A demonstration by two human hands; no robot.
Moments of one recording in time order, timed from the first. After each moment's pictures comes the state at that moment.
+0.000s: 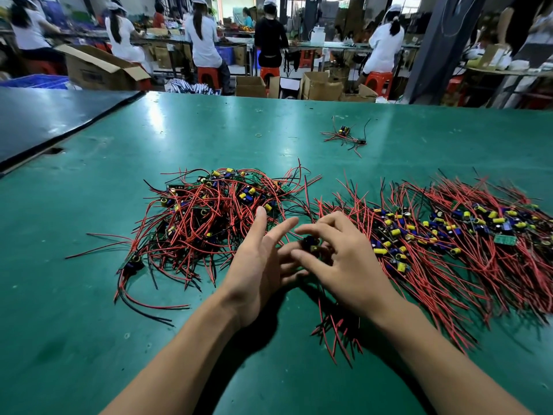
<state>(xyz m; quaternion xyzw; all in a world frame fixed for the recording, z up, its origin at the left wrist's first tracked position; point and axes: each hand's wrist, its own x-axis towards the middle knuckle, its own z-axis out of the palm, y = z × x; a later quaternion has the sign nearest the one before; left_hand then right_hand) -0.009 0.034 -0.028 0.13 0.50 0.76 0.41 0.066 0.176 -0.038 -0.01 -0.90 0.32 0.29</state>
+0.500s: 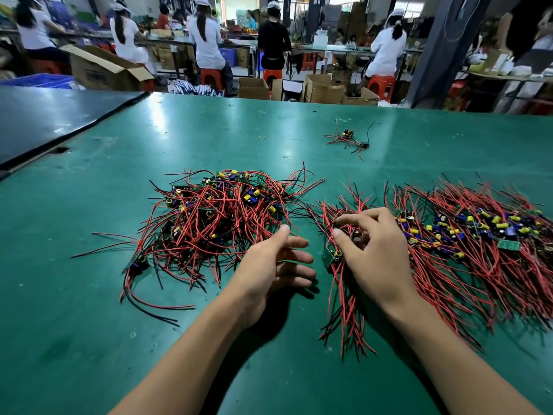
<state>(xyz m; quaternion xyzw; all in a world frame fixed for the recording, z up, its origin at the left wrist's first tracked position) -0.007 0.035 -0.027 0.08 0.56 0.75 0.35 0.067 0.203 -0.038 -0.18 -0.87 0.28 0.37</state>
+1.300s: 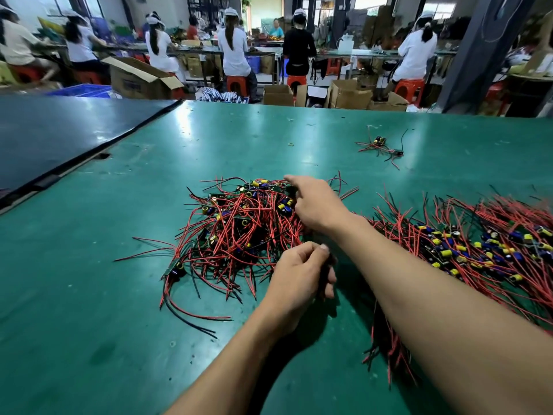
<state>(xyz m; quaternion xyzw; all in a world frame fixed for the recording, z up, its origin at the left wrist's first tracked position) -0.013 0.032 -0.026 0.17 0.64 0.71 0.25 -0.098 0.156 0.006 -0.07 -0.97 0.21 0.12</state>
